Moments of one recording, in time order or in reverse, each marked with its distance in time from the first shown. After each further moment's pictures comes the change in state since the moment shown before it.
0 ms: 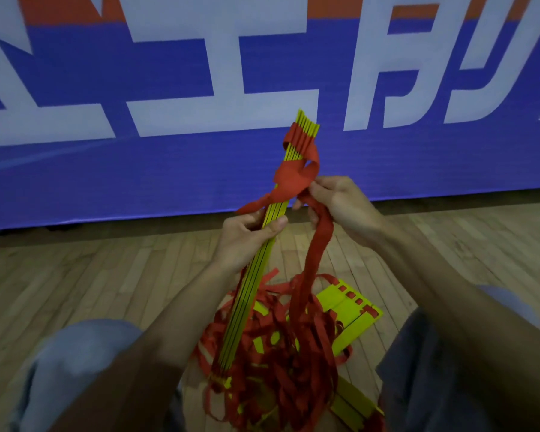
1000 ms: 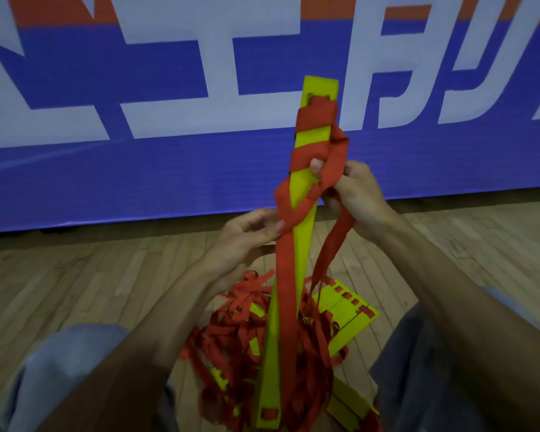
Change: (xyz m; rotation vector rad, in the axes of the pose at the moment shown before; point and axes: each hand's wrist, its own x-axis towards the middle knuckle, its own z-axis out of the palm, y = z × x) left_hand -0.010 0.014 -0.001 -0.230 -0.347 -0.019; right_hand -0.006 -0.016 -0.016 0.222 0.167 -0.122
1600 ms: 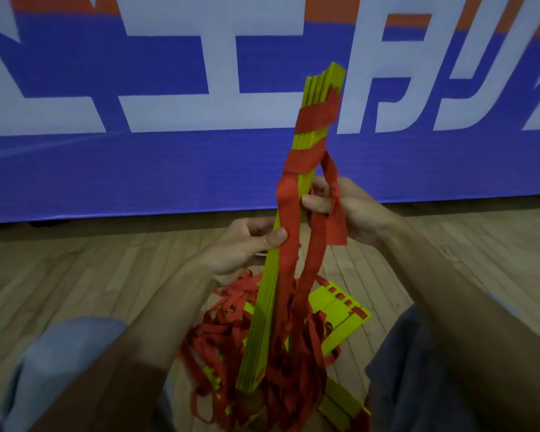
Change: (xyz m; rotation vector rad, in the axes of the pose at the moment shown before) left_hand -0.003 0.002 -0.008 0.083 -0.129 -0.080; right_hand -0.003 0.008 -0.006 0.075 -0.439 0.172
